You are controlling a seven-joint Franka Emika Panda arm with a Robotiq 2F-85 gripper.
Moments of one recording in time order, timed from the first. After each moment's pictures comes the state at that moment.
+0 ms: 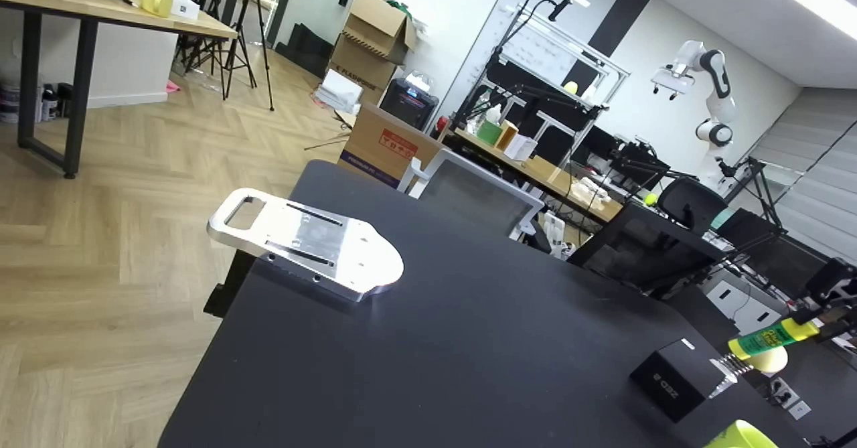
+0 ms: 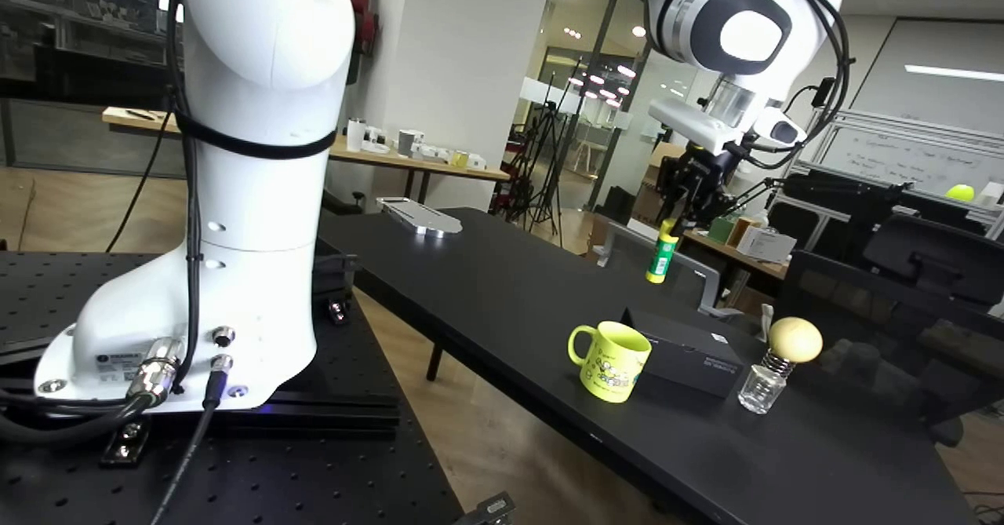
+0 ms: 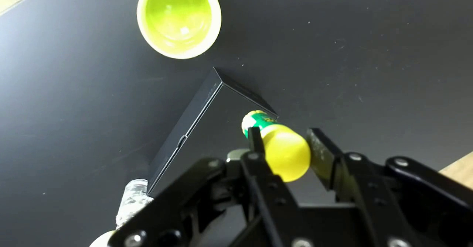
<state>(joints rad) -0.10 0.09 -0.12 -2.13 0.32 2.28 -0.28</state>
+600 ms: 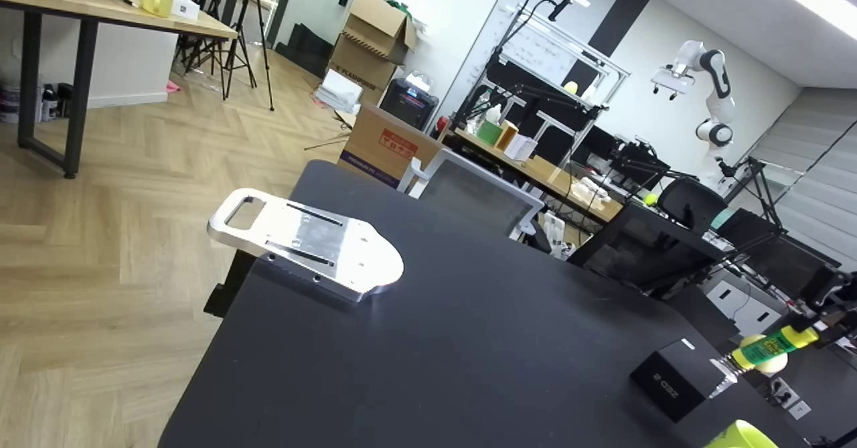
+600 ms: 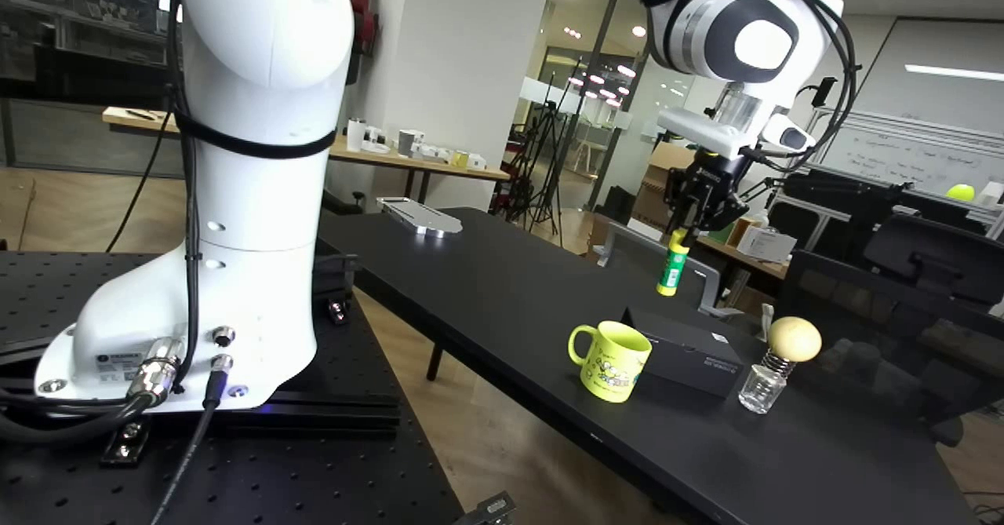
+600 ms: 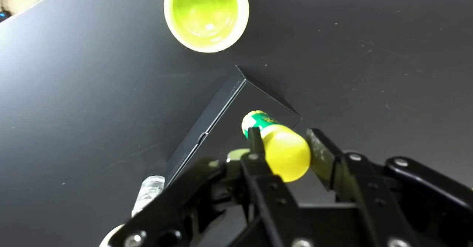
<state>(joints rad) -0.10 0.15 -0.11 -2.06 0.22 2.26 -0.24</state>
